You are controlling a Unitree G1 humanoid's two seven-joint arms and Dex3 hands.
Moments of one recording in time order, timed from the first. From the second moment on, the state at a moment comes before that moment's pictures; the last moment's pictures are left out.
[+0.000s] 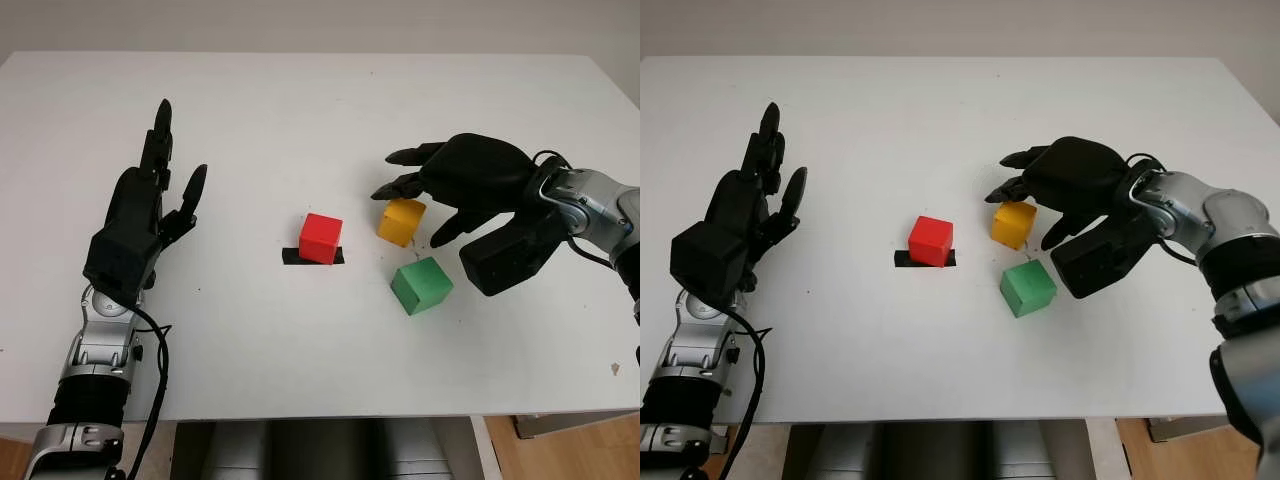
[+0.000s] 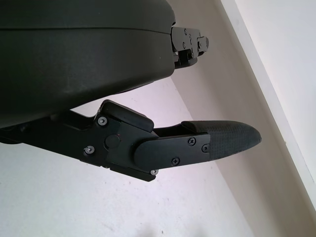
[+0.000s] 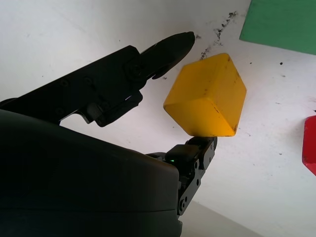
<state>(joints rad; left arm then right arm) -0.44 0.37 0.14 0.42 0.10 -0.31 -0.05 -1.01 -0.78 0.51 0.91 -0.90 -0.79 -0.02</state>
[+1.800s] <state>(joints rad) -0.43 0.37 0.12 0.41 0.13 -0.26 -0.06 -1.04 -0.71 0.36 0.94 -0.51 -0.60 0.40</state>
